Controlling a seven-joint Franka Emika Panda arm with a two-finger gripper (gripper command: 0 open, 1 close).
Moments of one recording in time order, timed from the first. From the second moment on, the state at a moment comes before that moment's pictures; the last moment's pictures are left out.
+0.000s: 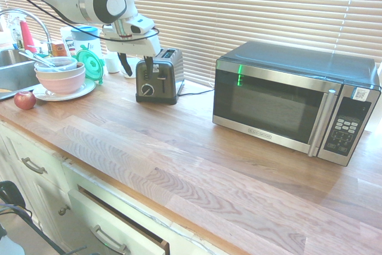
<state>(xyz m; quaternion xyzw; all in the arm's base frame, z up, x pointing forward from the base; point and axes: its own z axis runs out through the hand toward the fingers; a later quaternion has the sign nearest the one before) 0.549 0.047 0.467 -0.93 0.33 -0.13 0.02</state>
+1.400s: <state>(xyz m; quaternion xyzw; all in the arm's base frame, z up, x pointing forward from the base) 0.602 0.034 0.458 -0.94 0.31 -0.14 0.03</state>
